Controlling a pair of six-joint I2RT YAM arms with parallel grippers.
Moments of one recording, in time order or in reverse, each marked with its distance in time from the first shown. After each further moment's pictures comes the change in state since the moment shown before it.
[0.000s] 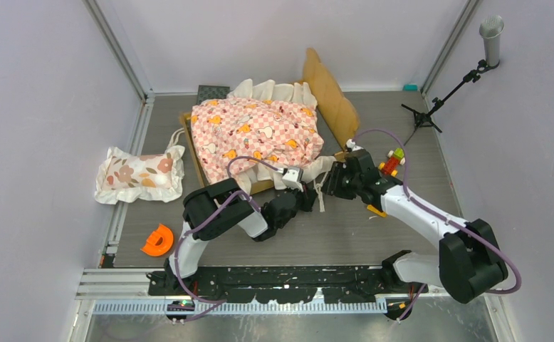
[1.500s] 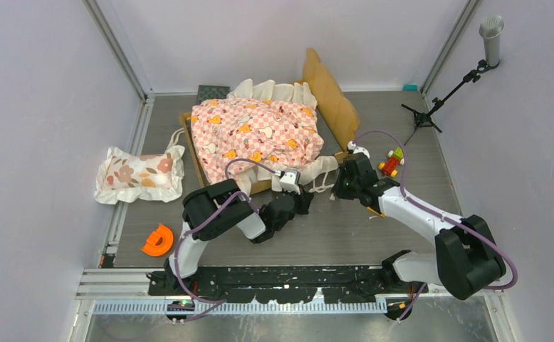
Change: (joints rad) left arm 0.000 -0.001 -0.037 -0.020 -0.026 -0.004; right arm 0.000 0.014 -0.059 0.070 0.119 -0.071
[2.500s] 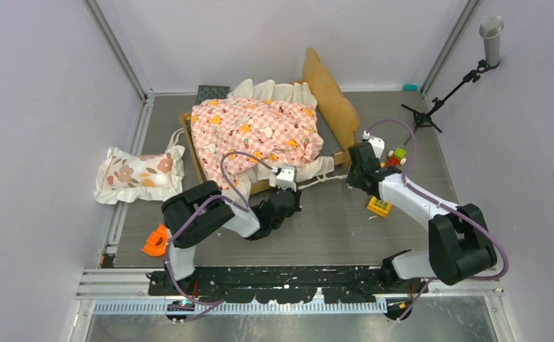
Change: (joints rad) left arm 0.000 -0.178 -0.015 -0.299 -0.143 0.077; right arm -0.087 0.095 0.114 -0.105 0.278 0.005
